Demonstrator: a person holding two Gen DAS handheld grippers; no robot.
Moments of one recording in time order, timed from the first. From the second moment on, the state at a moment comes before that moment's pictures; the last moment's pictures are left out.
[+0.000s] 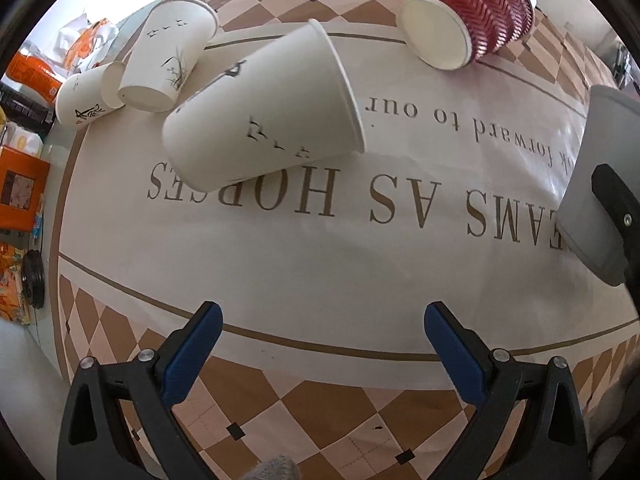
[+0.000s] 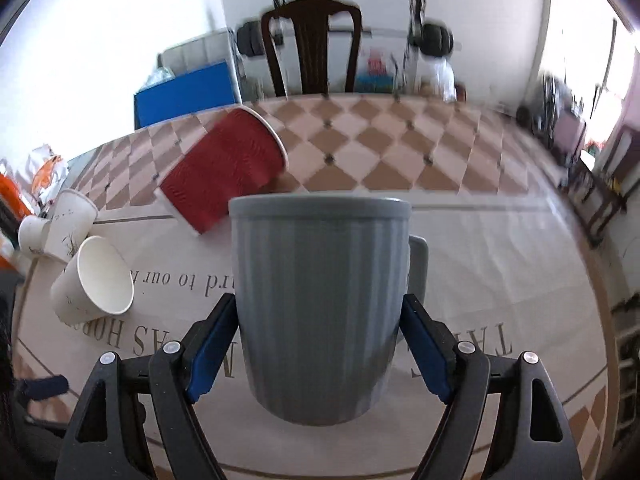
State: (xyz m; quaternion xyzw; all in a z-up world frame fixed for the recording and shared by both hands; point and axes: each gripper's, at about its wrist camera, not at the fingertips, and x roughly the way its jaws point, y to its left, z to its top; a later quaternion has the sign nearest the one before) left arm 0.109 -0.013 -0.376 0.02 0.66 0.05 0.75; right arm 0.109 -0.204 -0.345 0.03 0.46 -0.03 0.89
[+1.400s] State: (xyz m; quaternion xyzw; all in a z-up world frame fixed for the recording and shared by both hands) left arm -0.019 -0.037 -0.110 0.03 0.52 -0.01 0.85; right arm -0.066 -0.242 -0.094 0.02 0.48 -0.13 0.87
